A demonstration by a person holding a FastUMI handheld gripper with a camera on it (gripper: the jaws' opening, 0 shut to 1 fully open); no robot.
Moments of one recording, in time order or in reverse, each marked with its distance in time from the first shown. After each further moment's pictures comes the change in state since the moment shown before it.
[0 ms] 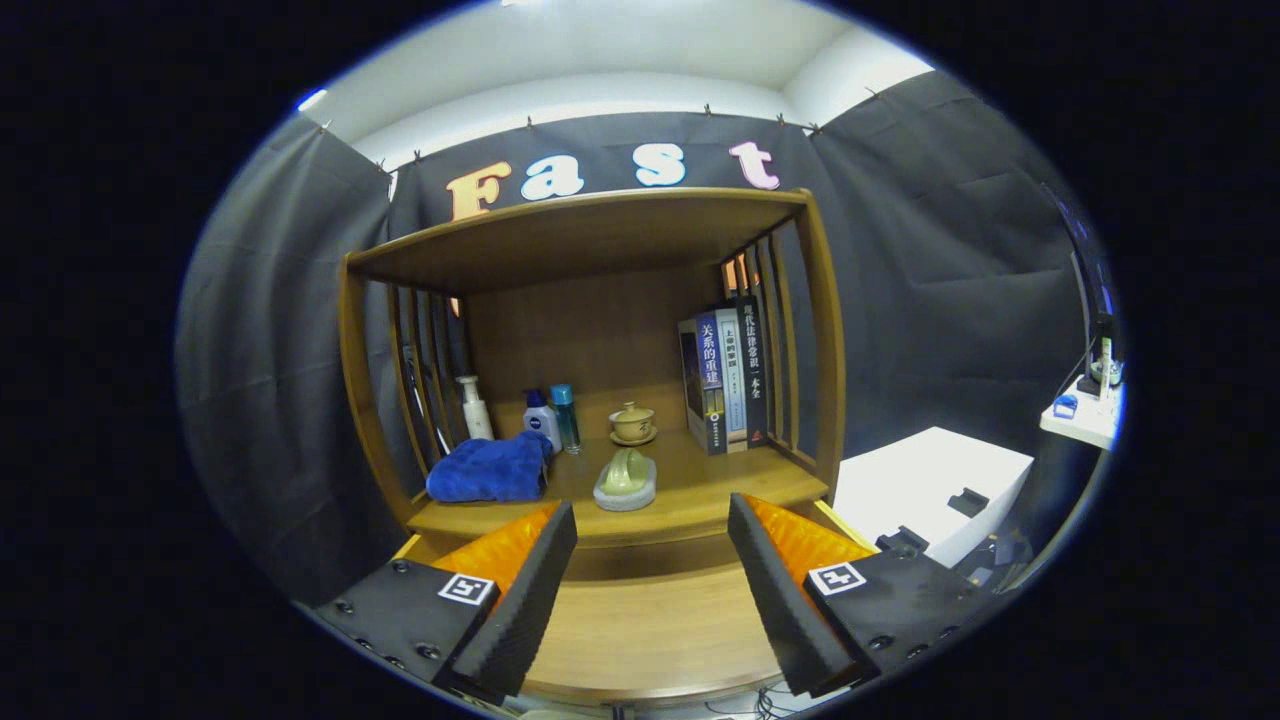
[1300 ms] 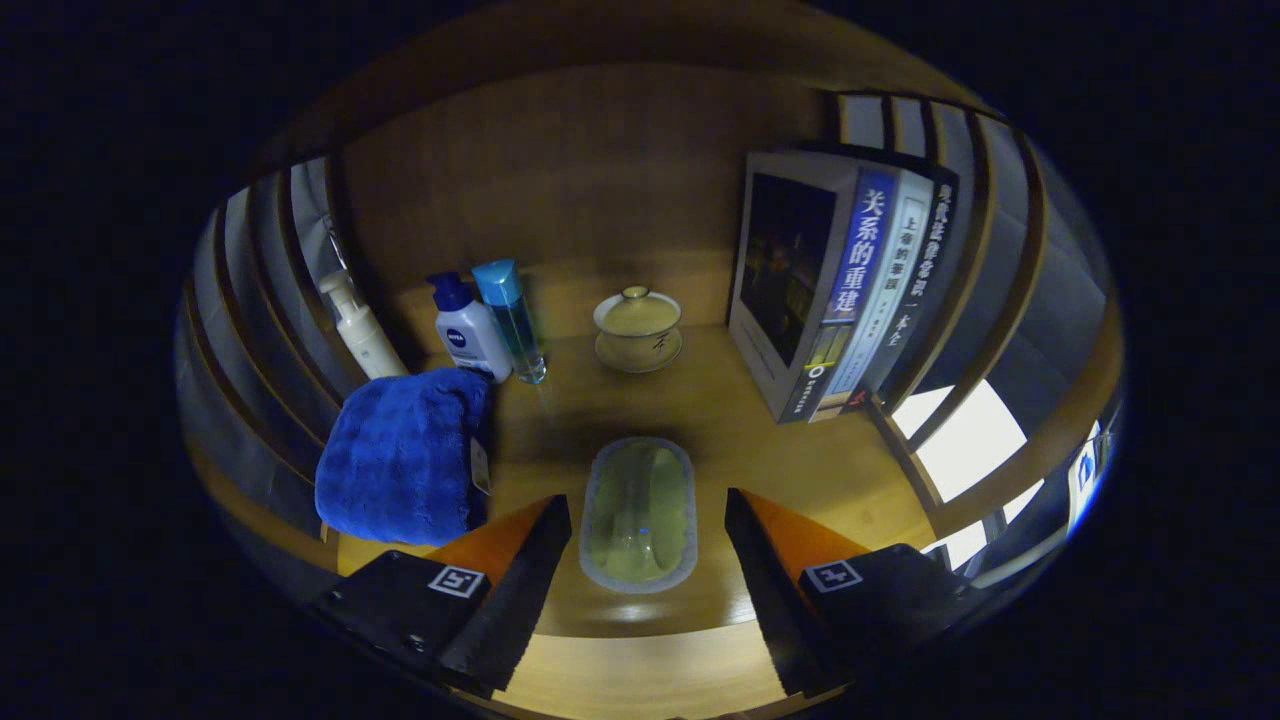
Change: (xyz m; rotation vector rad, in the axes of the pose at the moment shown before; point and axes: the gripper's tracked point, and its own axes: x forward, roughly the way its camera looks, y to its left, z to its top) arm 0.257 0.029 -0.009 -0.015 0.625 -0.072
